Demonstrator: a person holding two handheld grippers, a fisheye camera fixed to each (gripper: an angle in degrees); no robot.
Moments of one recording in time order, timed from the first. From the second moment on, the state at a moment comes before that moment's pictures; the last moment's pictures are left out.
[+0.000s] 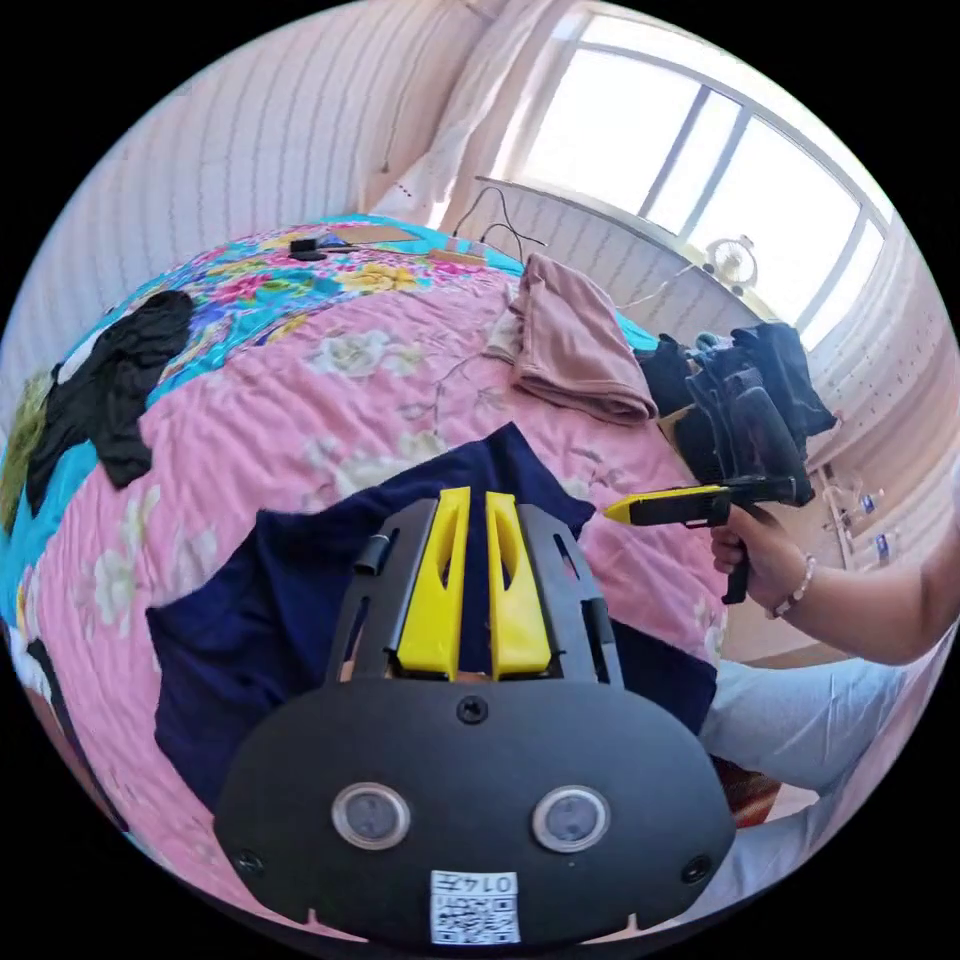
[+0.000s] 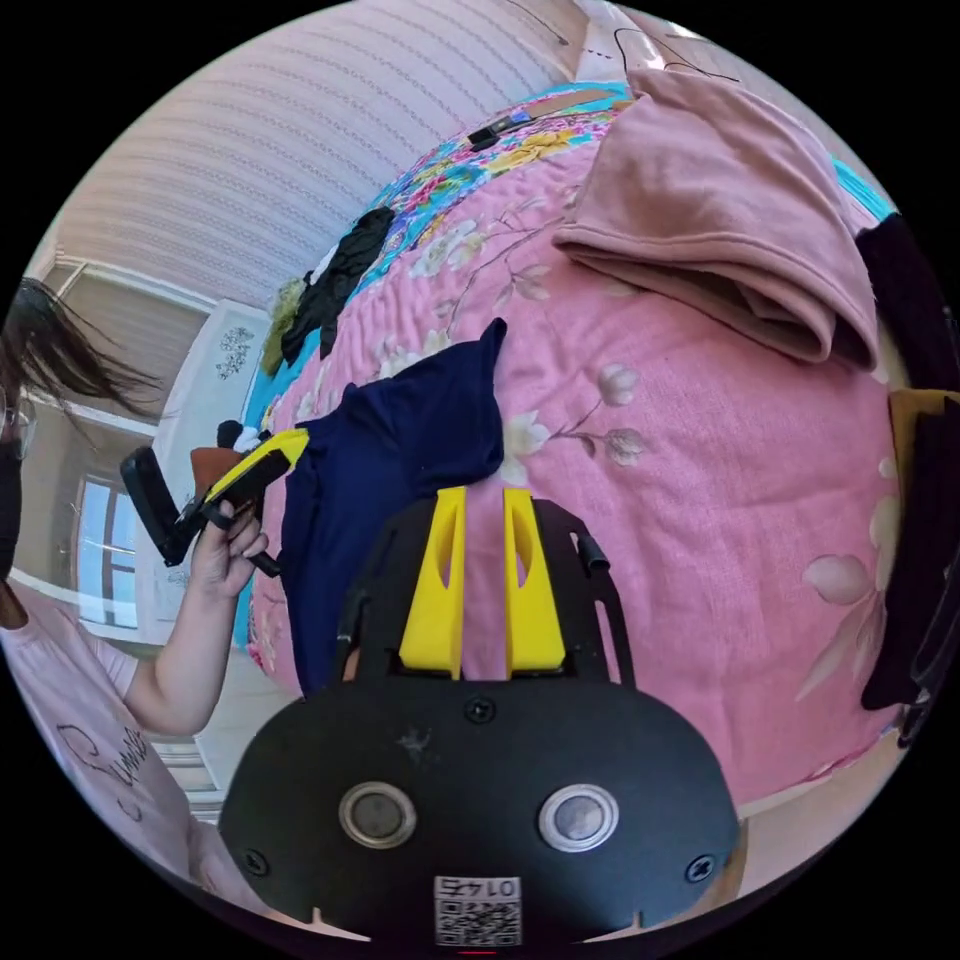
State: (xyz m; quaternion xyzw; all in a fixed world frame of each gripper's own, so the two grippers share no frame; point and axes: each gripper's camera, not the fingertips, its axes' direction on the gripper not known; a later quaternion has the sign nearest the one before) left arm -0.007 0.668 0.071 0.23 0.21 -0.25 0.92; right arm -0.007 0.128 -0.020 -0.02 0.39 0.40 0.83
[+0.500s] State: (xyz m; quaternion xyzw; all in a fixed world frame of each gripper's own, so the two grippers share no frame) left arm -0.018 0.599 0.118 0.21 0.22 -0.25 0.92; right arm 0.015 0.185 -0.066 0.03 0.31 0.39 0.87
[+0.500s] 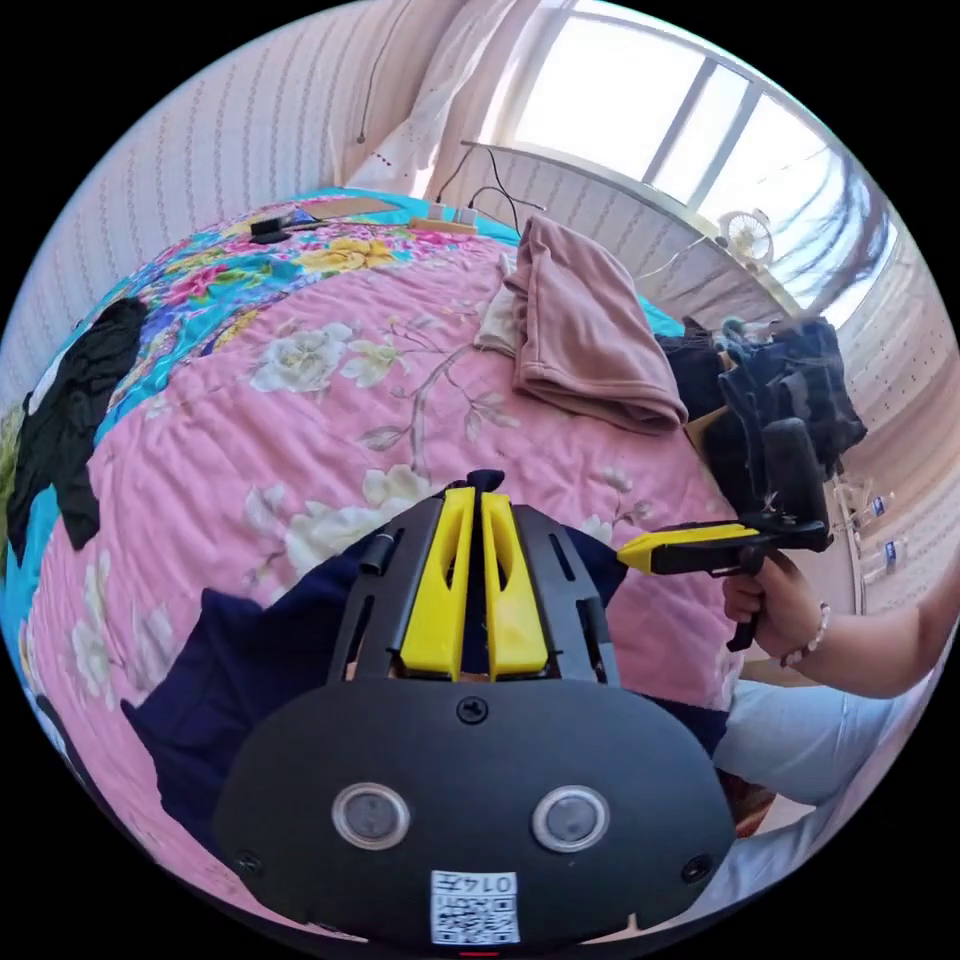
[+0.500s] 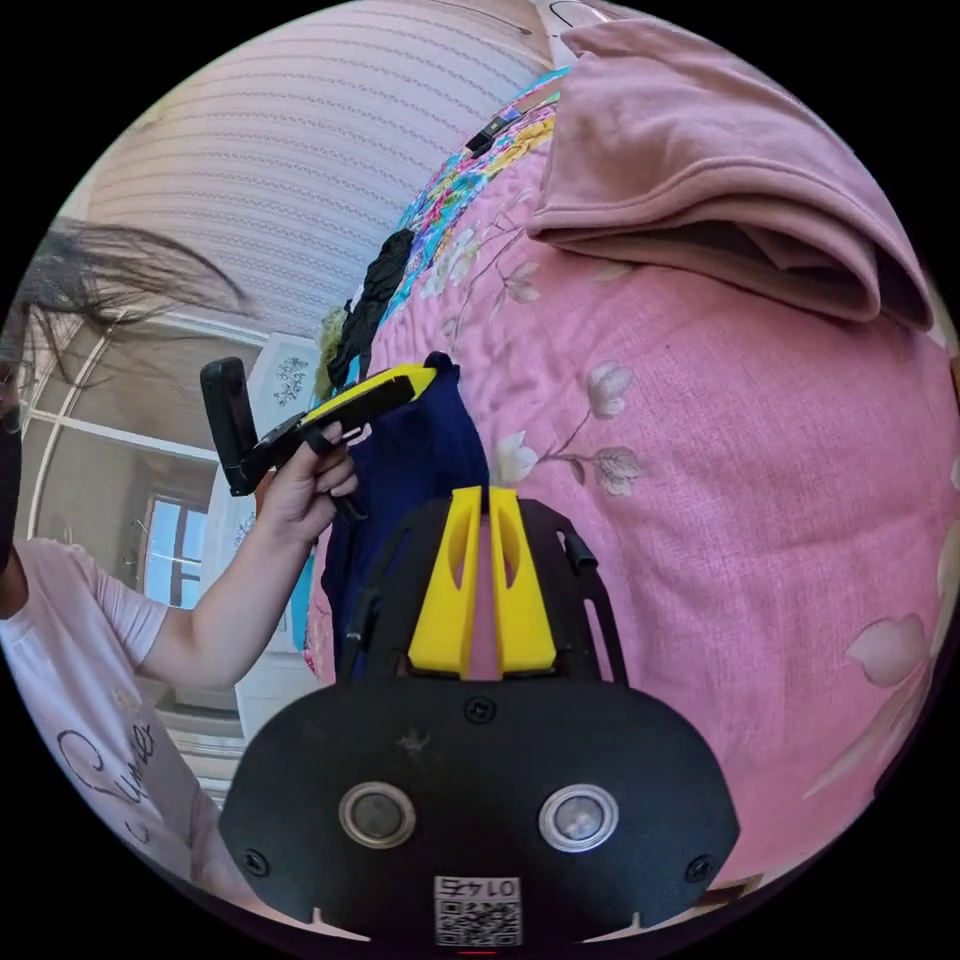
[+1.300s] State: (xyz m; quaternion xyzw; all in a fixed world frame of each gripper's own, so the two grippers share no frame) left arm -0.033 0.775 0.145 0.17 0.19 -0.49 0.83; right arm -0.003 0.140 0.033 -0.14 0.30 0.22 0.92
